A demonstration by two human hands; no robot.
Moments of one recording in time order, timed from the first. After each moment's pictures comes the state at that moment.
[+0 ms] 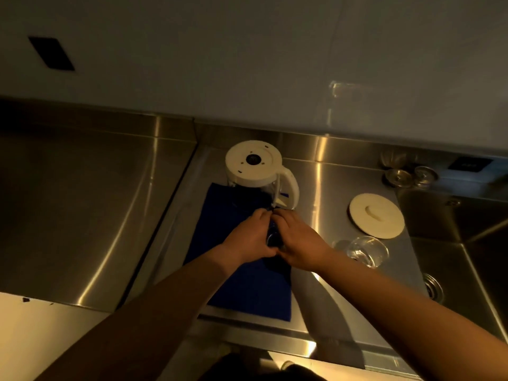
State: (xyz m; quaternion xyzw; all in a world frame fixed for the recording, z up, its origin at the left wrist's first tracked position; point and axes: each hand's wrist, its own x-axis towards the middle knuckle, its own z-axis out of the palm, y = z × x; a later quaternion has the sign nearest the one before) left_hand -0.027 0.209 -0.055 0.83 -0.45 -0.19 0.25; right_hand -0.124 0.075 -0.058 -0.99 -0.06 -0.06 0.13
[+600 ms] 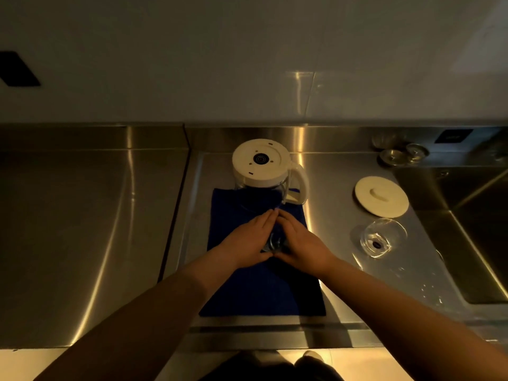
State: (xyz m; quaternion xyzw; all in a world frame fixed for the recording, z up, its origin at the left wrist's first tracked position) left_hand 0.025 0.255 -0.071 0.77 -0.61 -0.15 0.10; right_hand -0.109 0.130 -0.082 -0.97 0.06 -0.10 0.22
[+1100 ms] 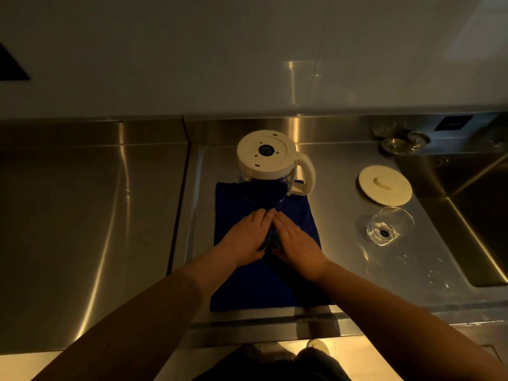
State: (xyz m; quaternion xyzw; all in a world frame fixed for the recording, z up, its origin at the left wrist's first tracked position) left_hand 0.035 0.274 -0.082 0.77 -0.62 -0.09 0.07; right_hand -0.098 0.166 -0.106 -0.97 0.09 -0.10 0.18
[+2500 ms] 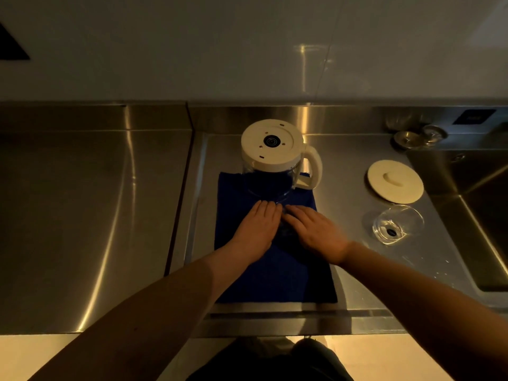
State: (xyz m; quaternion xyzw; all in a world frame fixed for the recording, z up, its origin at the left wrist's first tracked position) left_hand 0.015 0.255 -0.083 0.79 -0.60 0.02 -0.13; right_hand -0.109 0.116 -0.094 -0.99 -0.04 -0.12 -0.03
